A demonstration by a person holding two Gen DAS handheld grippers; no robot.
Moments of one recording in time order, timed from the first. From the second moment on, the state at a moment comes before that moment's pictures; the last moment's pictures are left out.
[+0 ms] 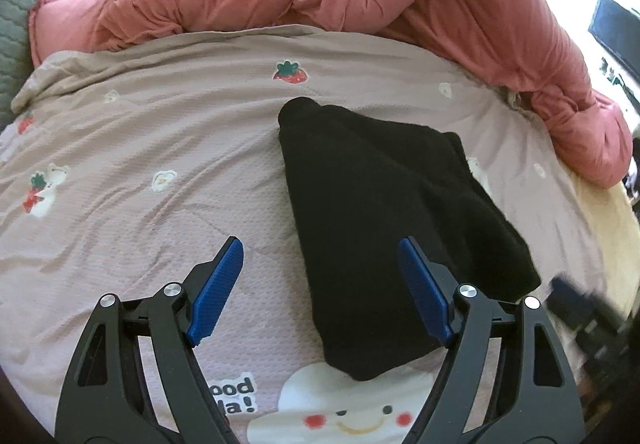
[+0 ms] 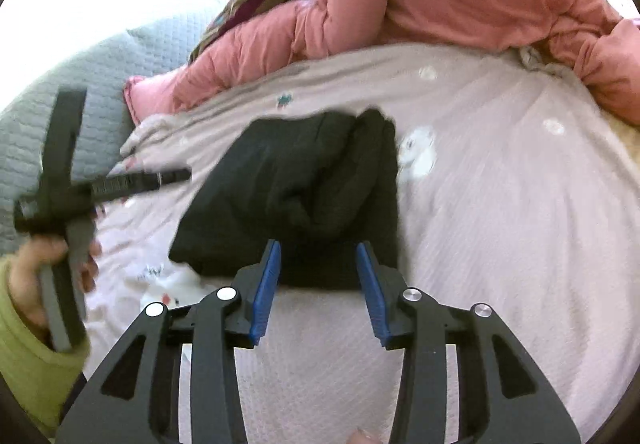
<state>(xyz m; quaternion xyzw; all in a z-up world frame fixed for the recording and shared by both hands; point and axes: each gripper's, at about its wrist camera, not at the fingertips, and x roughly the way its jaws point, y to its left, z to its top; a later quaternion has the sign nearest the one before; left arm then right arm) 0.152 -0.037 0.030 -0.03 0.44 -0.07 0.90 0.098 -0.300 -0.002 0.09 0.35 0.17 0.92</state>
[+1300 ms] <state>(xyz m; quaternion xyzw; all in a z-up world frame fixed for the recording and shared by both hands) 0.147 -0.039 -0.003 -0.03 0.46 -0.09 0.88 0.275 -0.281 -0.031 0.13 0.49 0.17 0.85</state>
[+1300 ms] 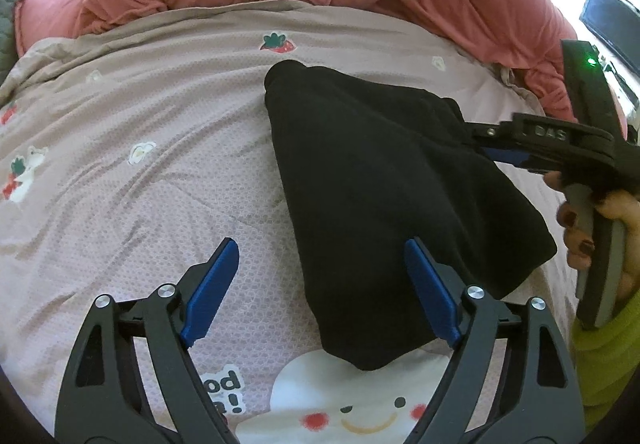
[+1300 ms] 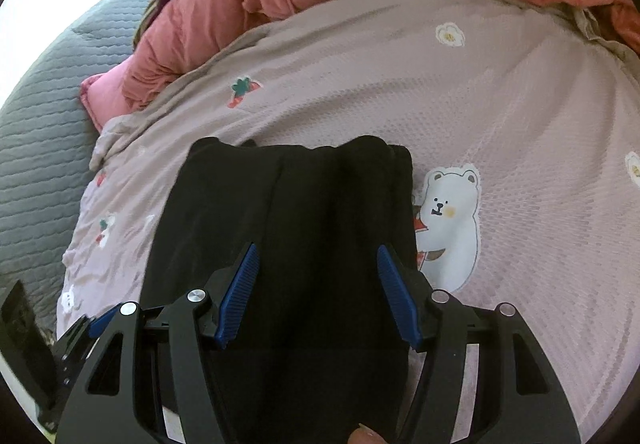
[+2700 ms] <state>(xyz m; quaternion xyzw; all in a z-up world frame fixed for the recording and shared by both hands) 0.144 -0.053 -0.005 -0.06 0.47 -0.13 0.87 0.192 -0.304 -0.016 0.10 0.42 0.19 0.88</state>
